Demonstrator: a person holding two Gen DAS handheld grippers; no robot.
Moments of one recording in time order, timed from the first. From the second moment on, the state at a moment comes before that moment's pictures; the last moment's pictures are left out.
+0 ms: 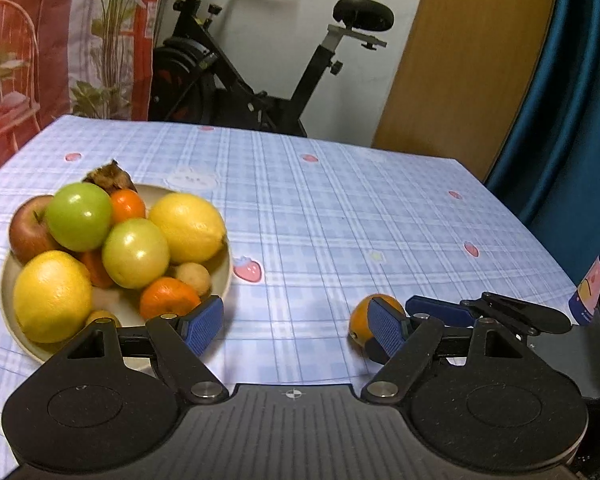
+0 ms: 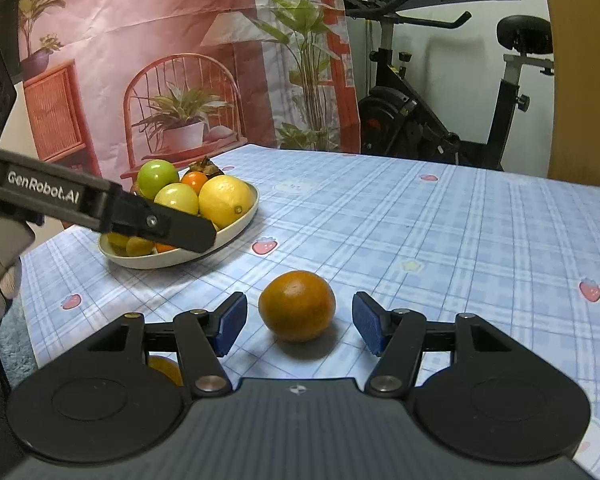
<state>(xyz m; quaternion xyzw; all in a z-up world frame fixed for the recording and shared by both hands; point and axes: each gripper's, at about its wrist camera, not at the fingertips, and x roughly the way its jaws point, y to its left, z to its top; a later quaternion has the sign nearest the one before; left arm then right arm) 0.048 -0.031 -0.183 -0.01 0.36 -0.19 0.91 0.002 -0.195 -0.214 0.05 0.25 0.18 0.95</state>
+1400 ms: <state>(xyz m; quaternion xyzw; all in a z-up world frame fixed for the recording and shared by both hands) 0.068 -0.069 -0.216 -0.04 0.41 -0.28 0.87 0.019 -0.194 -0.218 0.07 0.29 0.21 0.93</state>
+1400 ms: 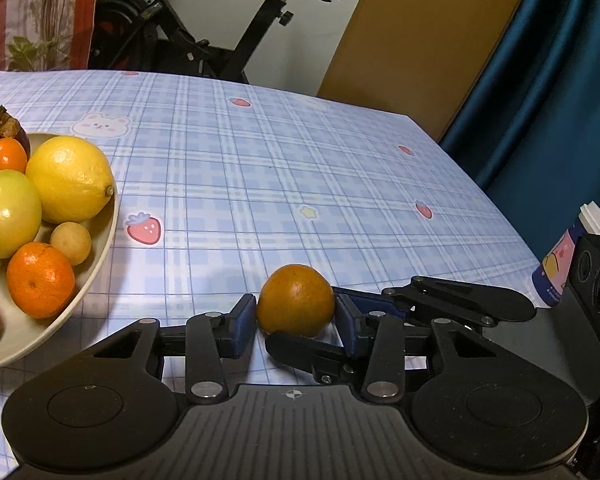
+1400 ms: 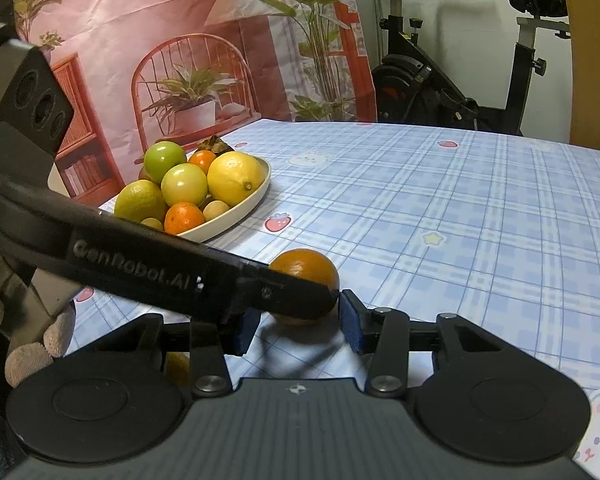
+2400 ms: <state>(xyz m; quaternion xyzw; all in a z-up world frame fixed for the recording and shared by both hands) 0.068 0.030 -0.180 -0.16 0.35 -0.21 0.90 0.054 -0.120 -0.156 -0.05 0.29 0.29 0.91</state>
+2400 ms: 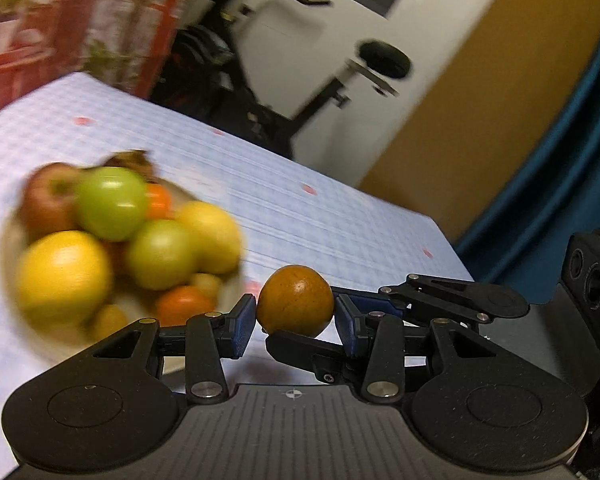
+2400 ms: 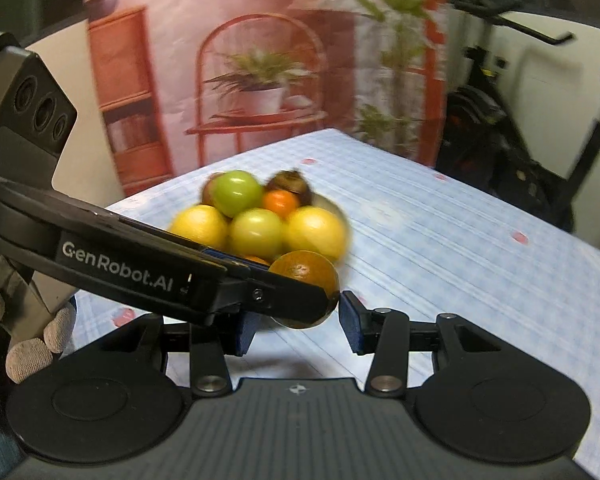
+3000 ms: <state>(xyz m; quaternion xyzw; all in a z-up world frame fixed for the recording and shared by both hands) 0.058 0.074 -0.185 -0.19 0.35 -0.10 0.91 0.086 -0.031 -0.171 -0.14 0.30 0.36 0.87</state>
